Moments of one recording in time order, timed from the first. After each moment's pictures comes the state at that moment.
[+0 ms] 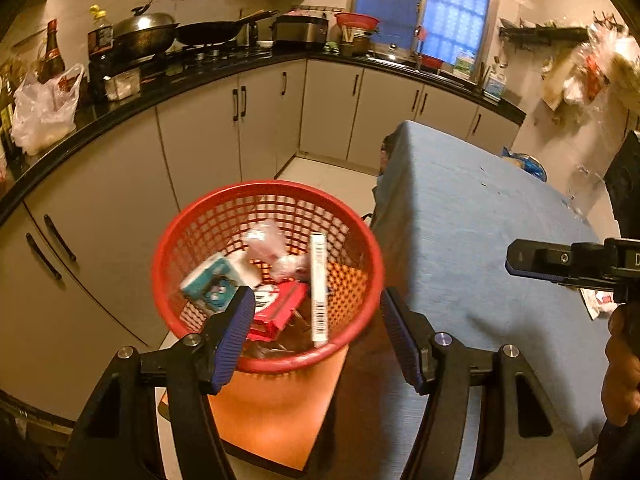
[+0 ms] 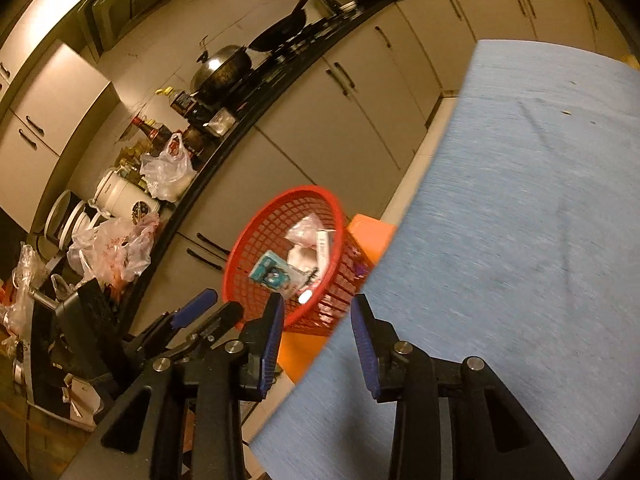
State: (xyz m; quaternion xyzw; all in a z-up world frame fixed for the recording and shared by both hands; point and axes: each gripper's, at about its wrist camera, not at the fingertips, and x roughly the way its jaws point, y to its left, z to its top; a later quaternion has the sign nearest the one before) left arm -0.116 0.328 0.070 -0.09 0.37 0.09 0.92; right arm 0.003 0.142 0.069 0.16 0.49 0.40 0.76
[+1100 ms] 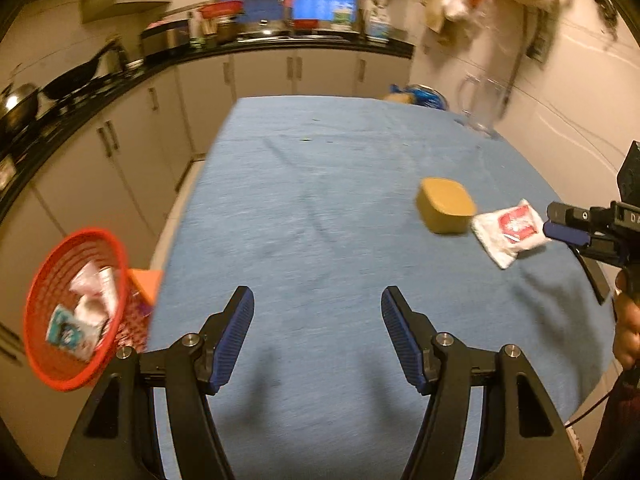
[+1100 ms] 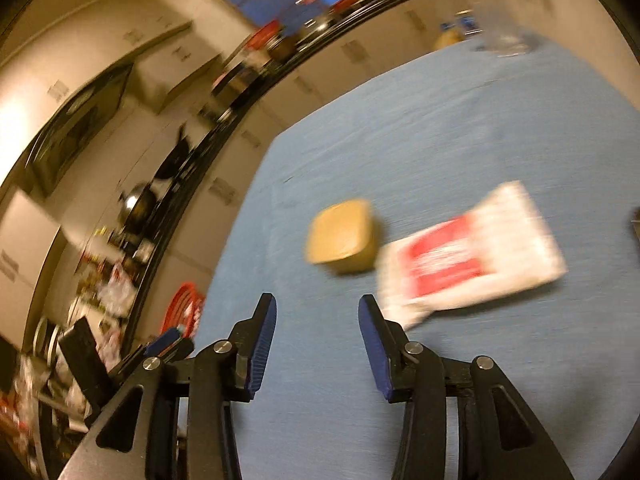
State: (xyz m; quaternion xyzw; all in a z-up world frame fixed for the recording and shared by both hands) left arm -0.062 0.123 0.072 0.01 0.41 -0.08 0.91; right arm -0.054 -0.173 0.056 0.30 0.42 0.19 0.83
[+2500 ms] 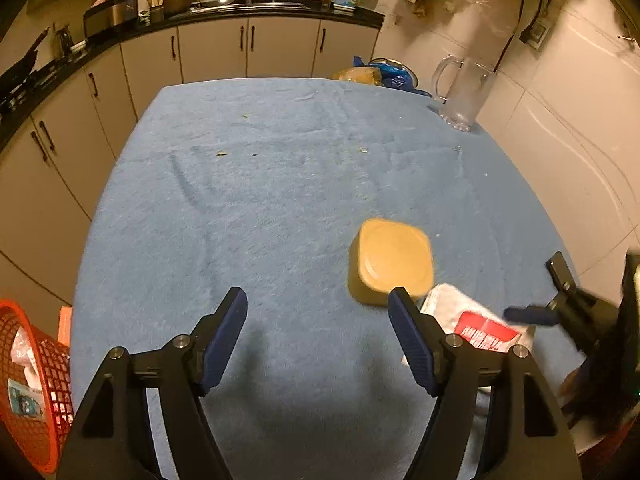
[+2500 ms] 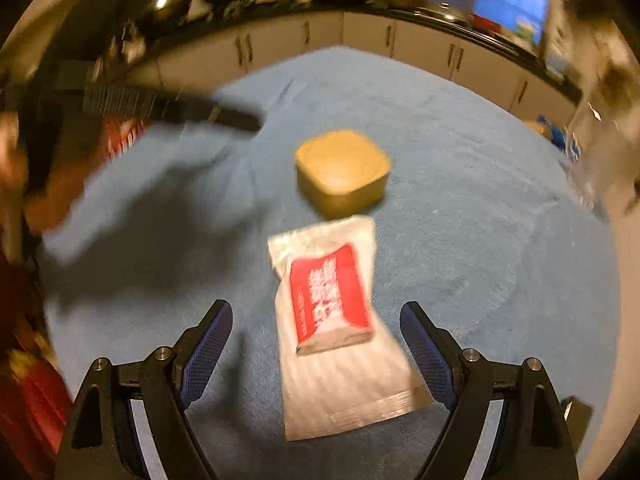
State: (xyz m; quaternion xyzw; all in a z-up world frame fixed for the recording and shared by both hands) left arm 0.059 0.063 0.064 0.00 0.47 -0.15 0.87; right arm -0.048 -0.083 0.043 -0.14 0.47 0.26 0.83
